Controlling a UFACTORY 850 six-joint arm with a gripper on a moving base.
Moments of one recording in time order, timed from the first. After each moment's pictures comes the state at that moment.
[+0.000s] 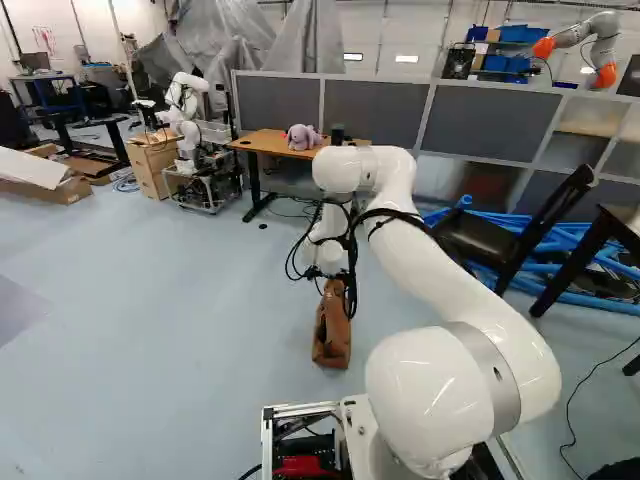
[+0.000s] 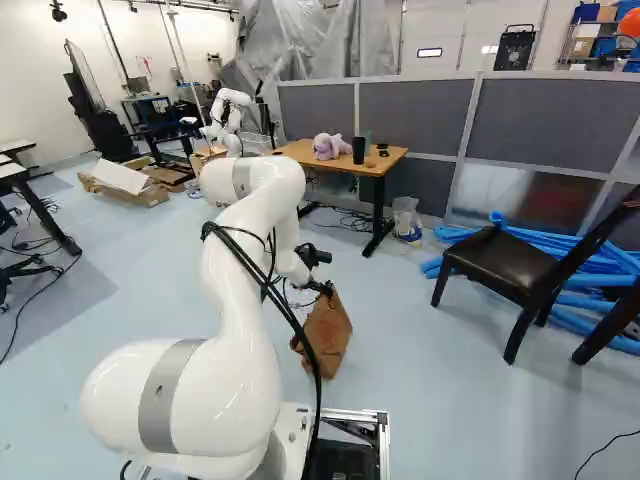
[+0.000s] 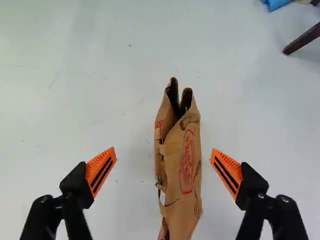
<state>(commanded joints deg) 4.8 -71.9 -74.0 20.0 24.2 0.0</state>
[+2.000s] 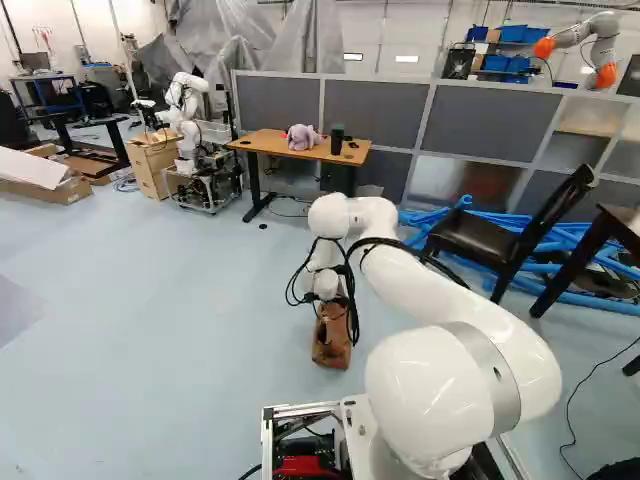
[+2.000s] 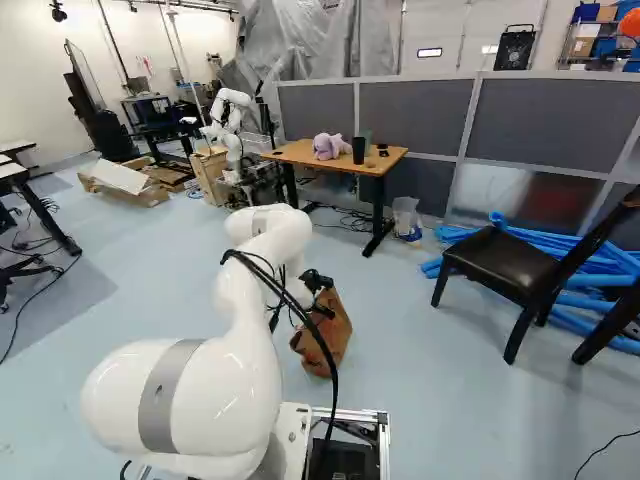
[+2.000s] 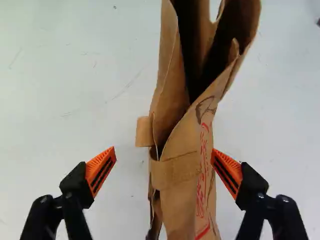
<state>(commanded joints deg) 4.8 -93.1 -93.3 20.0 24.2 0.0</state>
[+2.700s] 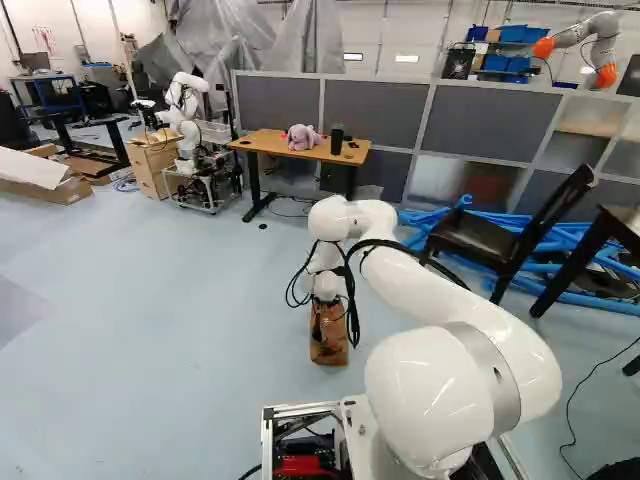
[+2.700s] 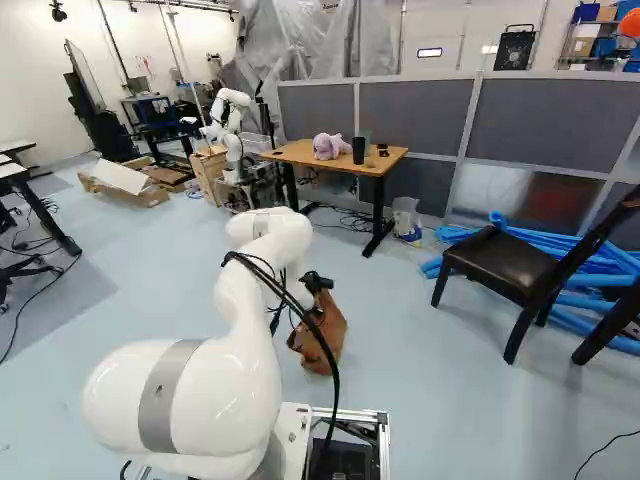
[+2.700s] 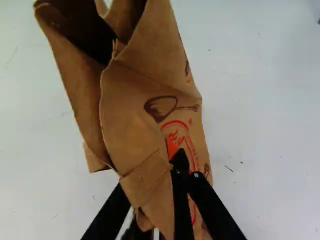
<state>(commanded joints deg) 4.8 -93.4 -93.6 20.0 24.2 0.0</state>
